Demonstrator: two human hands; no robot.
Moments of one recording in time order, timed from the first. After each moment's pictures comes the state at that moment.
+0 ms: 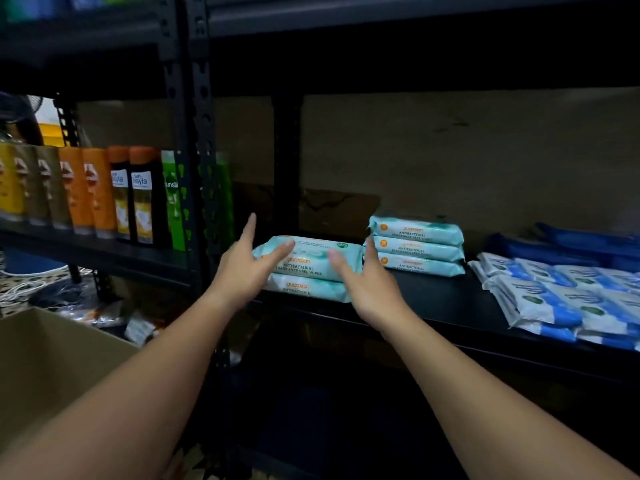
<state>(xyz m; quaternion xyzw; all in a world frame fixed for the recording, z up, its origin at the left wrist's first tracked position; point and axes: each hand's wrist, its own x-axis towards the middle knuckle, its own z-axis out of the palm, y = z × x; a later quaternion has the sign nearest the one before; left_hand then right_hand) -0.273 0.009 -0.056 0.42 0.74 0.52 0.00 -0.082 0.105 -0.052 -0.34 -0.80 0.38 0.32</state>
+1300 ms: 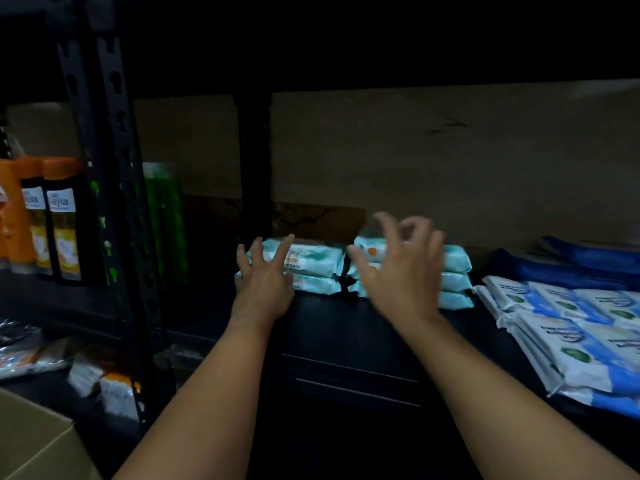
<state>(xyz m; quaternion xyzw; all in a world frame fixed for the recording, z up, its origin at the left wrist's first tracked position) -0.304 0.166 -0.077 0.46 0.82 0.32 -0.12 -0.104 0.242 -0.044 -0.38 -0.76 -0.12 0.51</state>
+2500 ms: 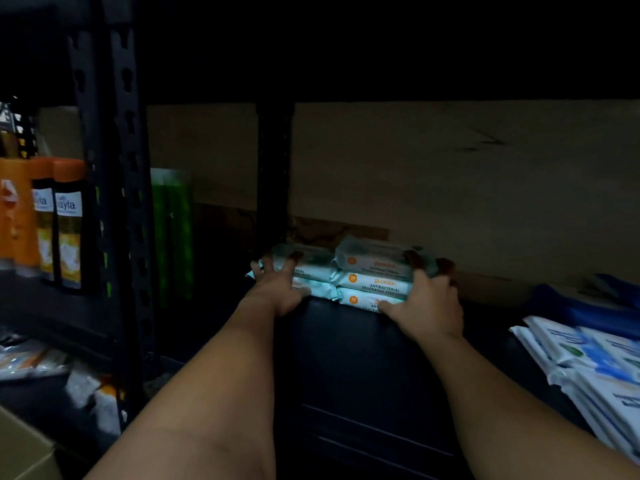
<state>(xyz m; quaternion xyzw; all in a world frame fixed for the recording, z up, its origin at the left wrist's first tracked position) -0.375 0.231 -0.073 0.46 0.84 0.27 0.00 -0.128 0.315 -0.055 -0.51 -0.80 0.06 0.30</state>
